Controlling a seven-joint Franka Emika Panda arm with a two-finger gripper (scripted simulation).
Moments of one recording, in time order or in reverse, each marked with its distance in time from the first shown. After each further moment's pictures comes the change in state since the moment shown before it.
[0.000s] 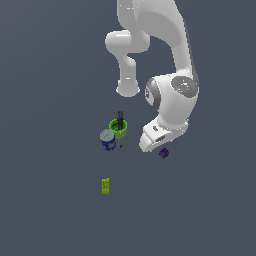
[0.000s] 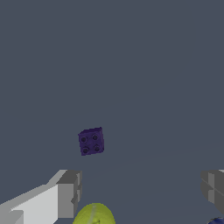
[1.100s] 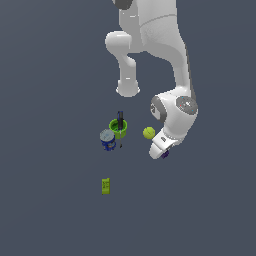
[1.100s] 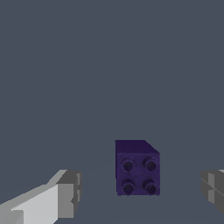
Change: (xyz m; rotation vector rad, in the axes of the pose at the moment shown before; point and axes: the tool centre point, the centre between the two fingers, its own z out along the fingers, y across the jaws) arm 0.001 -0.050 0.077 0.020 0.001 -0.155
